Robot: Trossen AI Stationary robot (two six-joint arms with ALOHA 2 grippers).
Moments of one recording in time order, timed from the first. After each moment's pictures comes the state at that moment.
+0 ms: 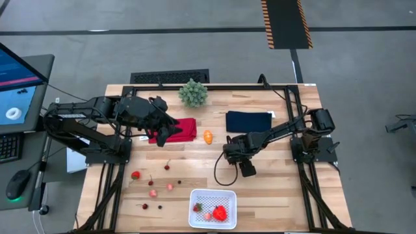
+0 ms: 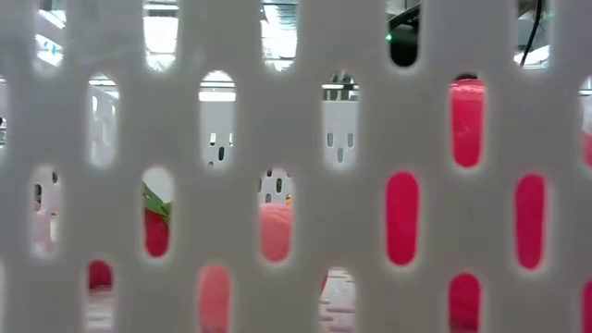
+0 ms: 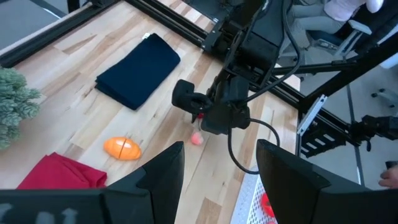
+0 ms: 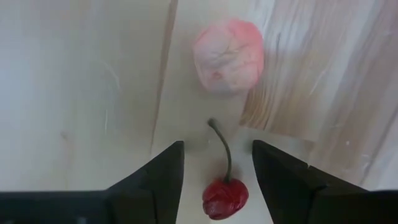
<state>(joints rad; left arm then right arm) -0.08 1.16 1.43 -0.81 -0.14 -0.60 0.15 1.80 1.05 -0.72 -0.06 -0.13</state>
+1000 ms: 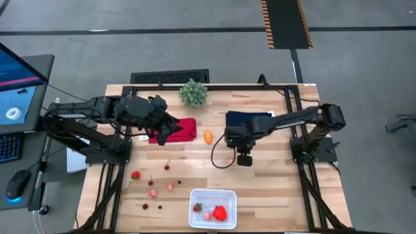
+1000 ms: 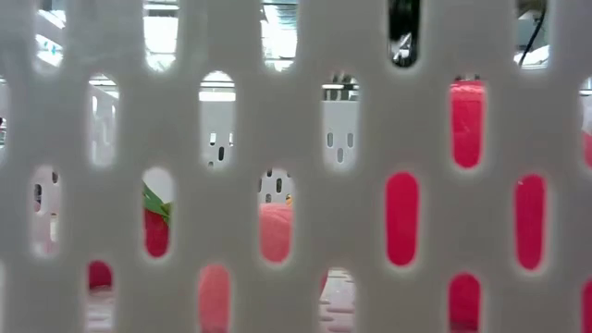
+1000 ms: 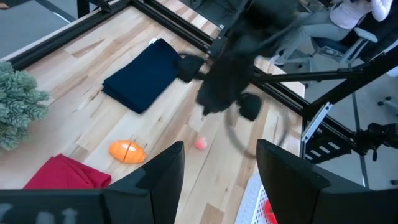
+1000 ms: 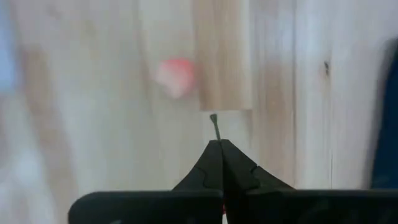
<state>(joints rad) -0.08 1.16 1.43 -0.81 -0.16 -0.62 0.05 1.66 1.18 -0.92 -0.14 0.10</state>
